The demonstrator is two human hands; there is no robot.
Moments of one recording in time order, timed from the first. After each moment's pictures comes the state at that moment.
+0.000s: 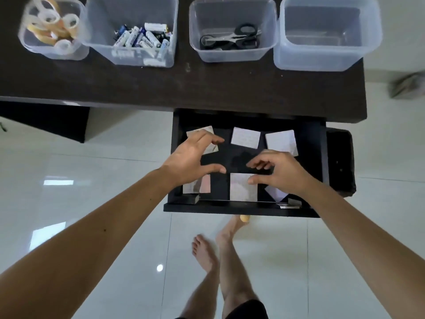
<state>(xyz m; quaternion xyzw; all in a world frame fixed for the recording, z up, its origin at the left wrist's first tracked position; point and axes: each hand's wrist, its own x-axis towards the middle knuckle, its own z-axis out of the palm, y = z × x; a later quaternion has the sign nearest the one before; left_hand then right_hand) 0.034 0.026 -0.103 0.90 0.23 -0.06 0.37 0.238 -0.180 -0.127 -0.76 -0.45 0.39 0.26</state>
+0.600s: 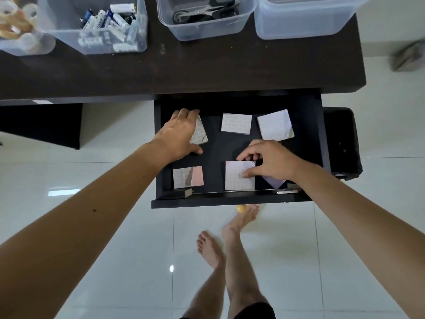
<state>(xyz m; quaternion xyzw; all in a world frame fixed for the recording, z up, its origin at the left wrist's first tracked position) 0.070 0.045 -0.119 0.93 0.26 -0.19 0.17 0.235 -0.184 -0.169 -0.74 -0.46 0.44 0.22</state>
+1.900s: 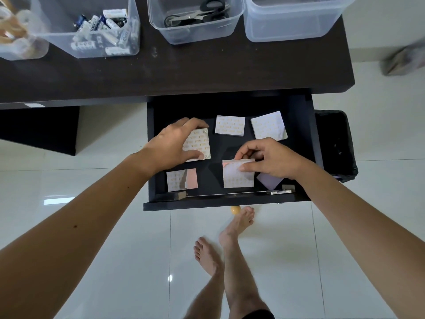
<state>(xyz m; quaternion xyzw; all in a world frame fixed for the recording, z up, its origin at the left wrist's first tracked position) 0.051 0.037 -0.115 0.91 0.22 -0.13 0.31 0.239 -0.191 -0.152 -0.70 -0.35 0.52 0.34</state>
